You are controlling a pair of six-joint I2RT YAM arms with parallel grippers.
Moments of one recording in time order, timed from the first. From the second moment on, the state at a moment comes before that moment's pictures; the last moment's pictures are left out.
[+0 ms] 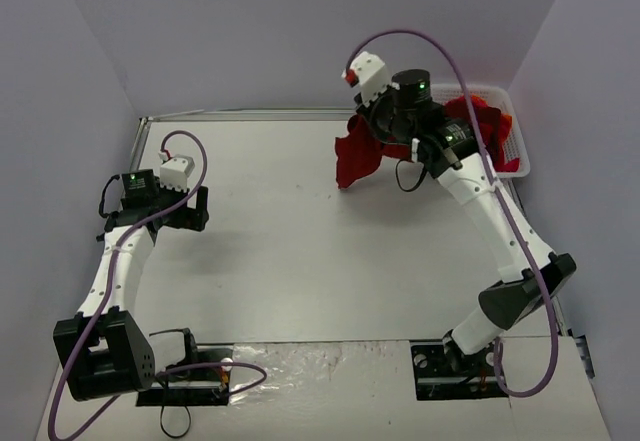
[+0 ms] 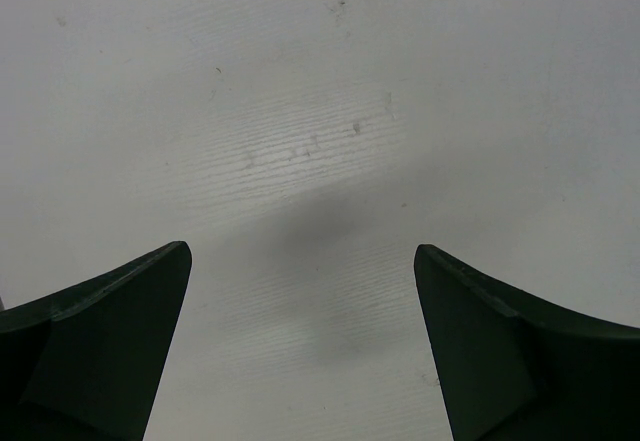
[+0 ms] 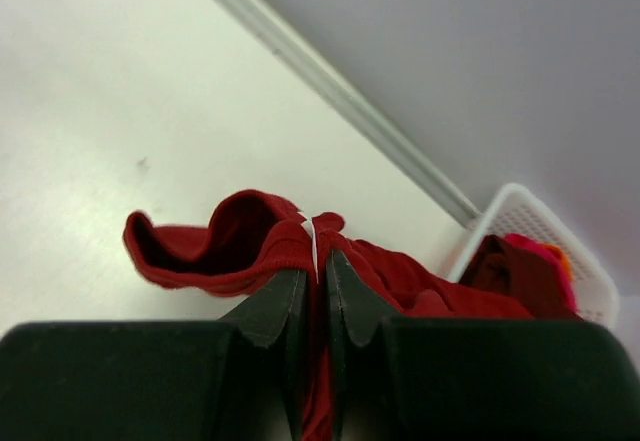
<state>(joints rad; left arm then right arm) 0.16 1.18 0.89 -0.48 0.33 0.28 0.49 1.58 1.87 -0.64 0.06 -0.39</state>
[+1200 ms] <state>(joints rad) 0.16 1.20 0.89 -0.49 0.34 0.28 0.10 1.83 1.62 -0.54 0.29 -0.35</state>
